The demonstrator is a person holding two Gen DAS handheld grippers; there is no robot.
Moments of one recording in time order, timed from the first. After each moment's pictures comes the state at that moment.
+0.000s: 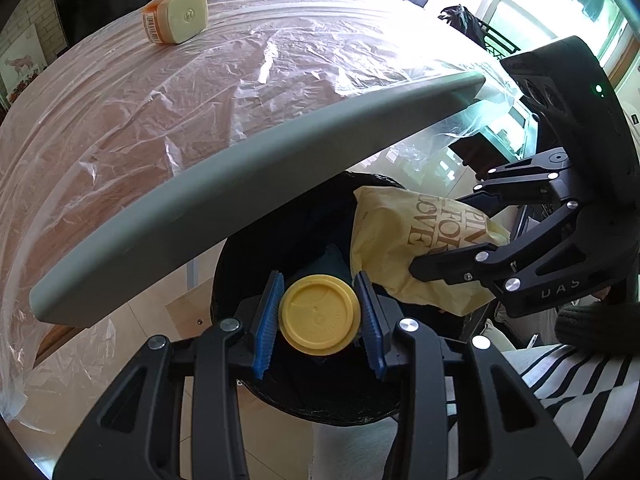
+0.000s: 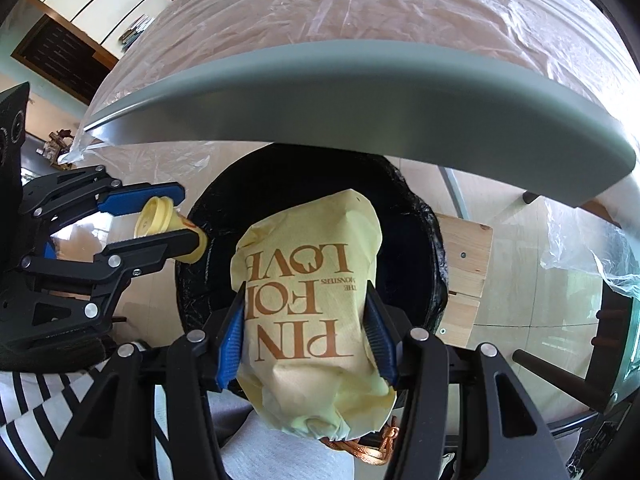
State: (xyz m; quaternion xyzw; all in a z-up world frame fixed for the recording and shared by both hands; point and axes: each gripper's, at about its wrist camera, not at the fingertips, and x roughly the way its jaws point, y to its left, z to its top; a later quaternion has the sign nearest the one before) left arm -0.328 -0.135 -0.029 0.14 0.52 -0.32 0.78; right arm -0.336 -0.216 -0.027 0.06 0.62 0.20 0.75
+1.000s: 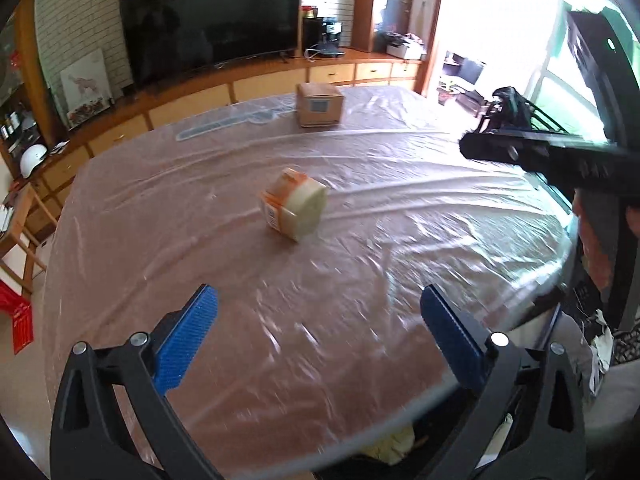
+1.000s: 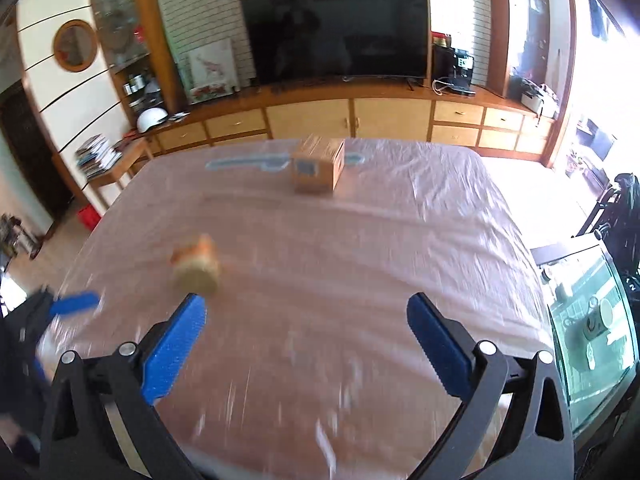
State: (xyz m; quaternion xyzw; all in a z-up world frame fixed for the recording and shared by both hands) left arm -0.222 -0.118 0.066 0.09 0.42 -0.23 0.87; right arm -0.196 -0.269 0.120 0.04 0.42 0.06 0.91
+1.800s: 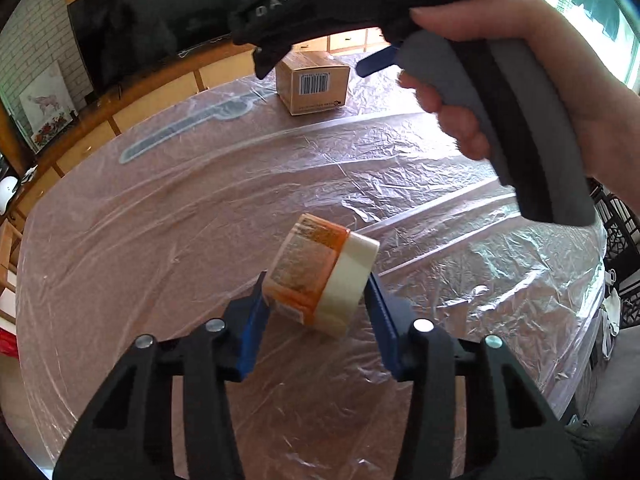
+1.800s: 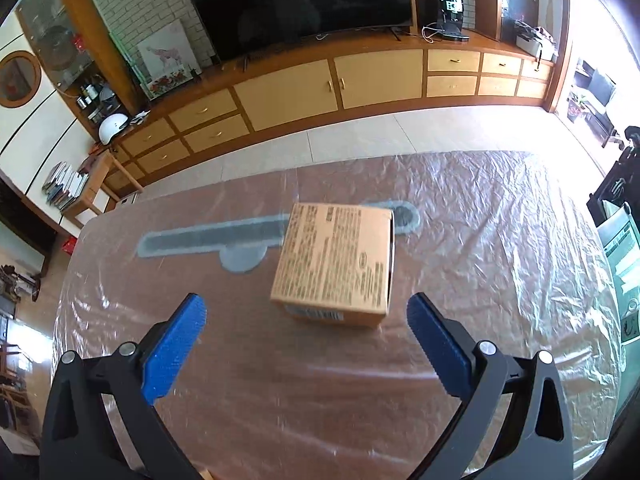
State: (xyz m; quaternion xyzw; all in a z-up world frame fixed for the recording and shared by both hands) left arm -0.131 -0.147 0.025 0.15 0.45 -0.28 0.83; right arm 0.006 -0.245 0.069 0.11 0.49 0.02 0.86
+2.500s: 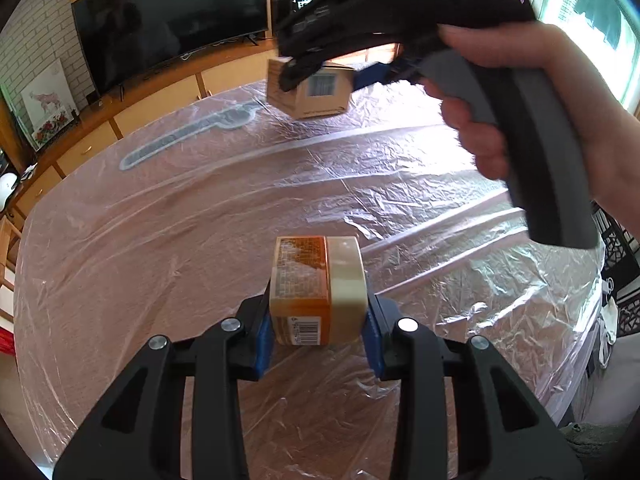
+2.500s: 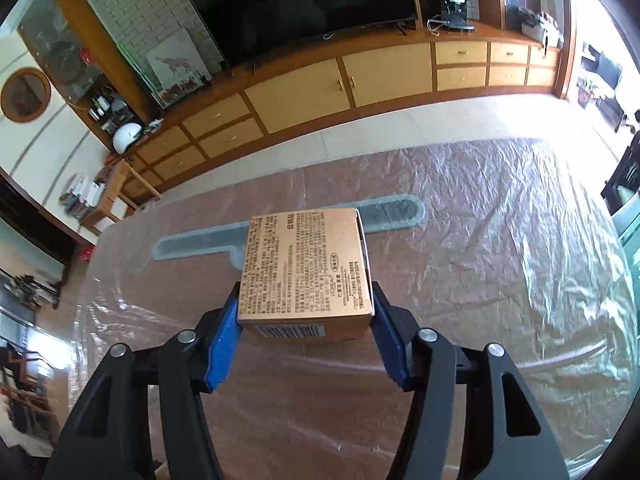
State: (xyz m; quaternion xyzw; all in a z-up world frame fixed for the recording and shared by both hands) left arm -0.120 -0.150 0.027 0.13 0.45 -0.28 0.84; right arm -0.003 -0.257 0.070 0.16 0.48 0.06 0.86
